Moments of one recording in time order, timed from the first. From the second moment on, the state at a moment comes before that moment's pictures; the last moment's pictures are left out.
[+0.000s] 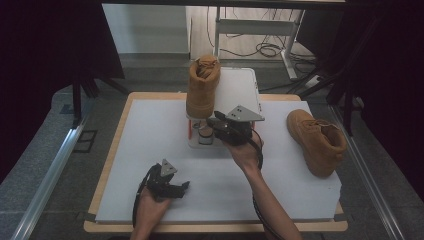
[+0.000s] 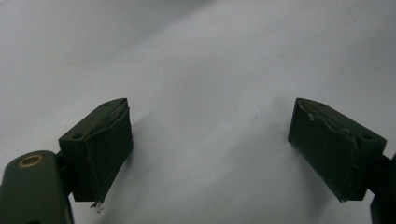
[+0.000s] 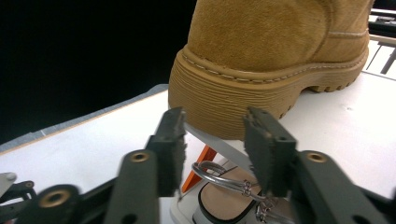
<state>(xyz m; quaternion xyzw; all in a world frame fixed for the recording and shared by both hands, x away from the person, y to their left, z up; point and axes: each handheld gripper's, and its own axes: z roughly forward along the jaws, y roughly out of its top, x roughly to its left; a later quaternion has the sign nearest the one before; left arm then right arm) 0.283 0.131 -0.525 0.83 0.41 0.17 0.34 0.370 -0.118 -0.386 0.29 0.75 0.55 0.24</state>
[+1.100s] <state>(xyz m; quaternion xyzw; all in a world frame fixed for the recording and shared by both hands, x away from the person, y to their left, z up) 0.283 0.131 -0.524 0.83 0.41 0.17 0.34 0.358 -0.162 -0.398 0.30 0.75 0.54 0.25</state>
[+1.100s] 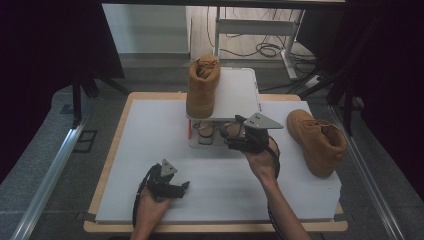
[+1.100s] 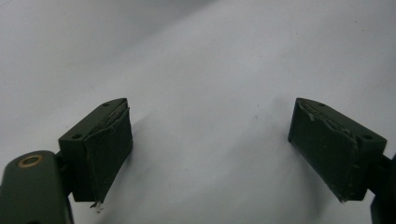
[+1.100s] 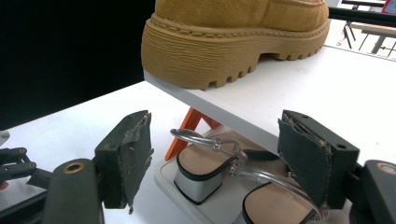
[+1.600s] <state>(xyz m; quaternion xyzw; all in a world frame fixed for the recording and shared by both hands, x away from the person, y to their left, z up) 0.283 0.130 -0.525 0.83 0.41 0.17 0.34 0.351 -0.183 -0.409 0.32 0.75 0.53 0.25</state>
